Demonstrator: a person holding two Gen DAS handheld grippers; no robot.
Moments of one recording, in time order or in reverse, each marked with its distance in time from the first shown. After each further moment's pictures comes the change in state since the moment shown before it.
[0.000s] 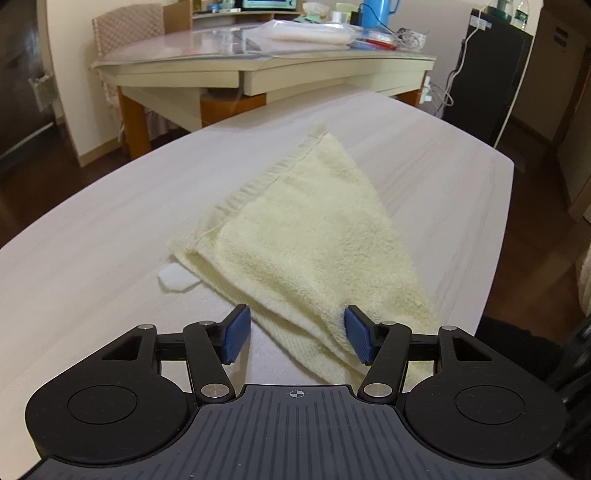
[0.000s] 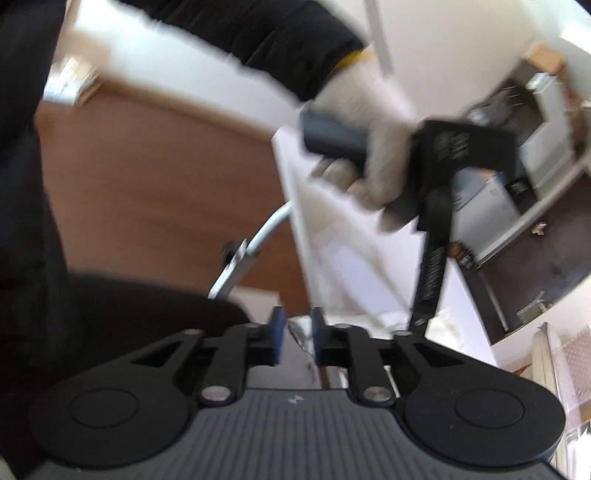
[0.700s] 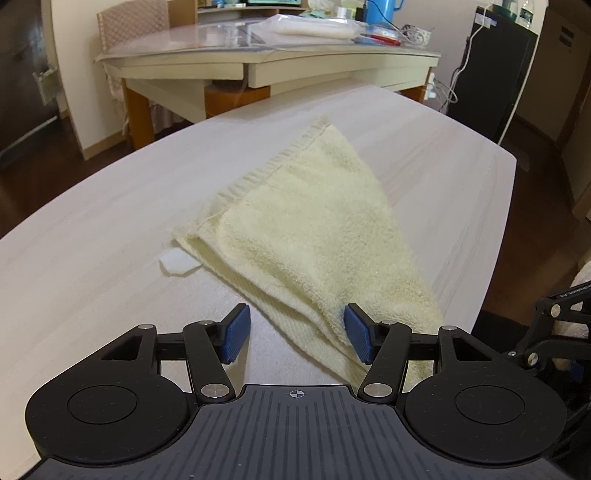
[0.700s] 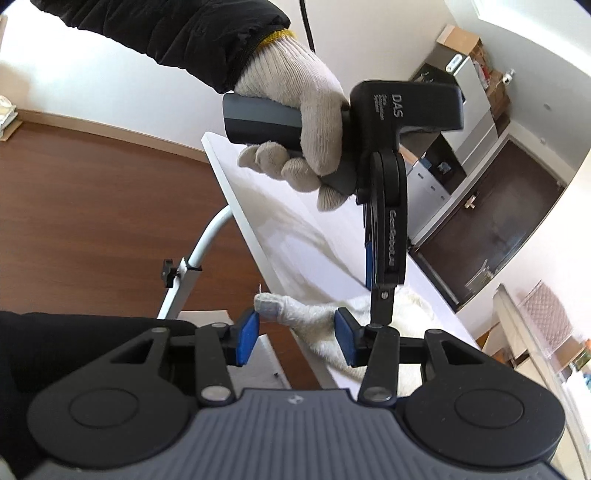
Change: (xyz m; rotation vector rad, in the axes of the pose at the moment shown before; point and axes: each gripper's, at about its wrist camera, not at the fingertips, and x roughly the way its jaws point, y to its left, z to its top) left arm 0.000 -0.004 -0.008 0.013 0.018 0.025; right arm 0.019 0.018 -0.016 0.070 0.016 -0.221
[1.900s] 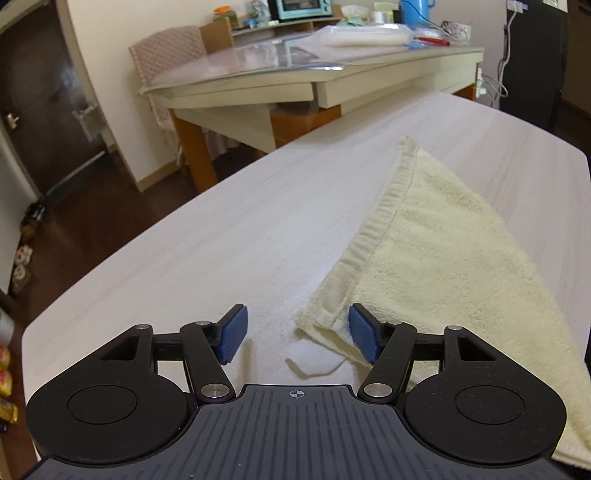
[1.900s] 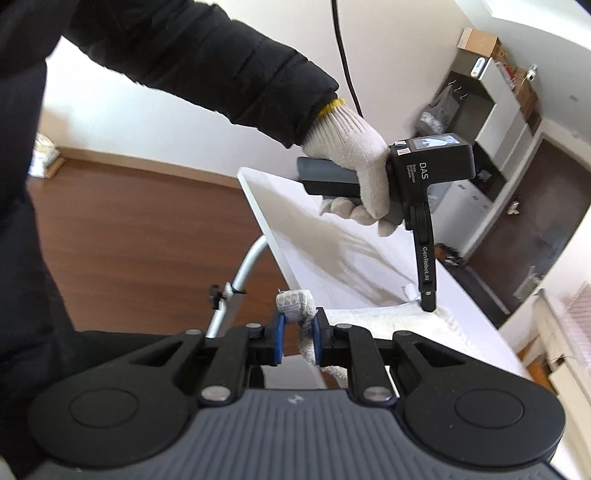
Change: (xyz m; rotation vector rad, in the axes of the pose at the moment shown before) left arm 0.022 0.048 0.037 0.069 -0.003 0.206; right arm -0.027 -0.042 -0.008 0.124 -0.105 0.248
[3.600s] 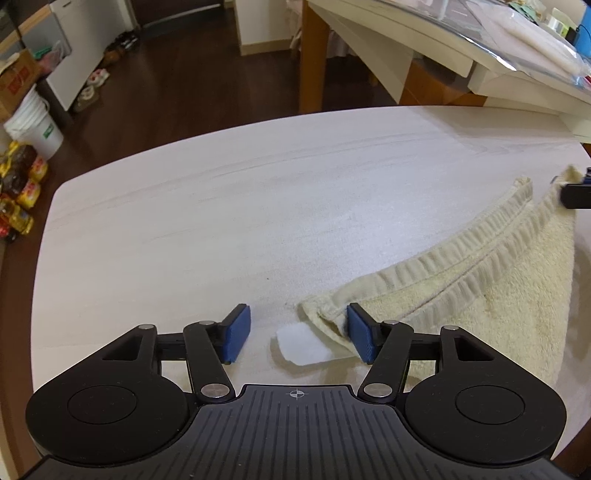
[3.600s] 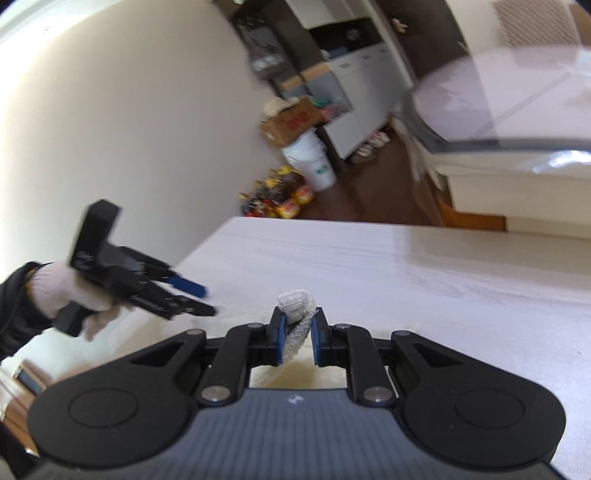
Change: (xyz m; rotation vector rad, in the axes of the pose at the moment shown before) left arm 0.021 0.029 0.038 -0.503 0.313 0.174; right arm 0.046 -0.335 -0.130 0.954 0.037 0.153
